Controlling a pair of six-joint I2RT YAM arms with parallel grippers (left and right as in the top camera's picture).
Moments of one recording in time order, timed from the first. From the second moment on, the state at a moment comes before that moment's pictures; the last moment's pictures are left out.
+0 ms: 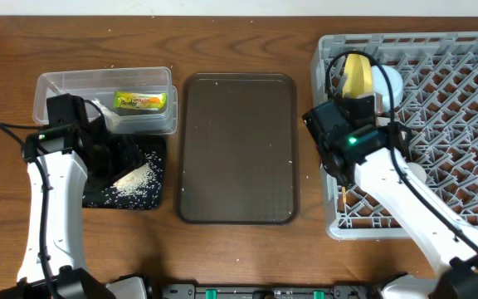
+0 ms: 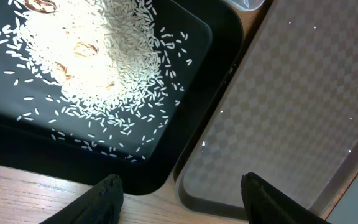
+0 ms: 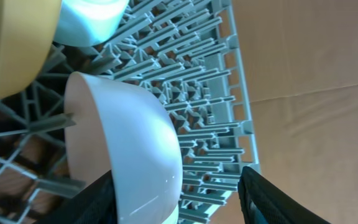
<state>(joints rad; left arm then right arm) 0.27 1.41 1.11 -1.10 0.29 -0.25 0.48 1.51 1.10 -0.98 1.04 0.31</state>
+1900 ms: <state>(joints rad) 0.01 0.91 0.93 -1.11 0.13 -0.12 -0.07 0.99 0.92 -0.92 -0.07 0.19</state>
